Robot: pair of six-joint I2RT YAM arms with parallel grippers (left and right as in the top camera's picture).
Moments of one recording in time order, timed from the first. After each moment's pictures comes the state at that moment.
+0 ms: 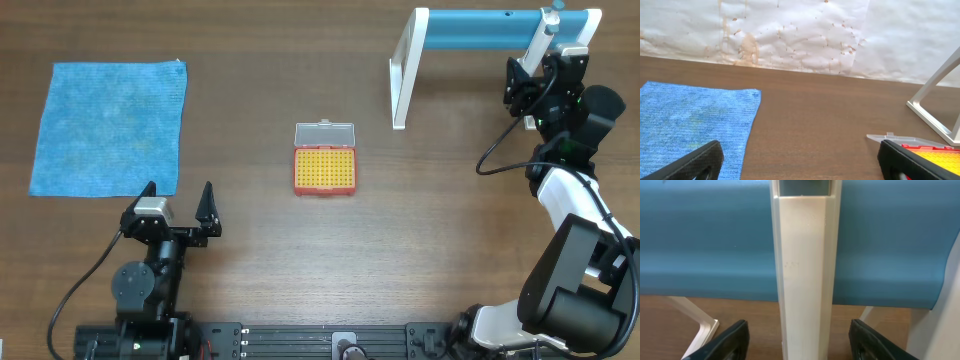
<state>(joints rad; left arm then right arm) 0.01 0.01 0.01 -0.07 0.07 -0.14 -0.42 1.66 0.85 0.59 -0.53 -0.07</state>
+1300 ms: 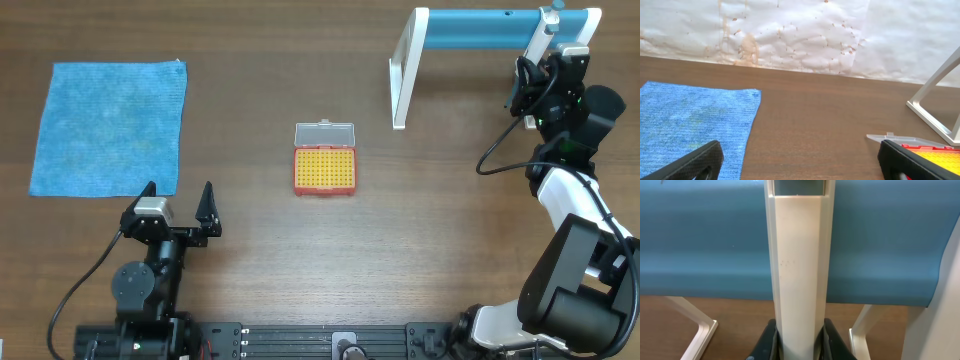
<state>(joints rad) 0.01 0.01 0.01 -0.07 0.07 -0.14 -0.42 1.66 0.85 0.59 -0.52 -0.07</state>
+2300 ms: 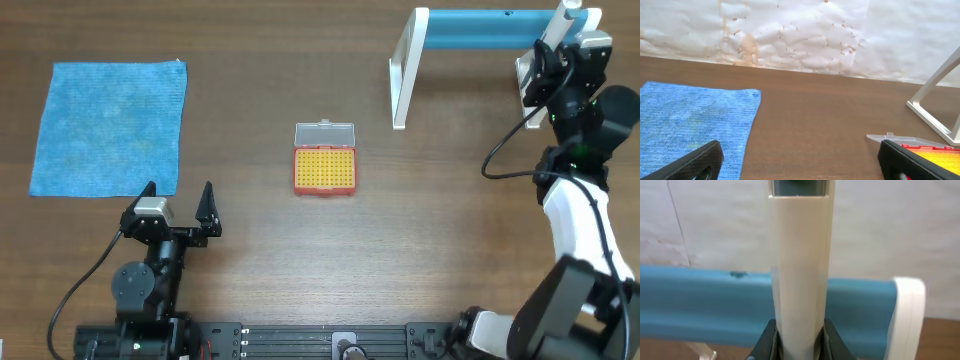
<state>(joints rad) 0.01 0.01 0.01 -0.07 0.07 -0.14 -0.43 1.50 0.86 0.59 -0.51 -0.07</state>
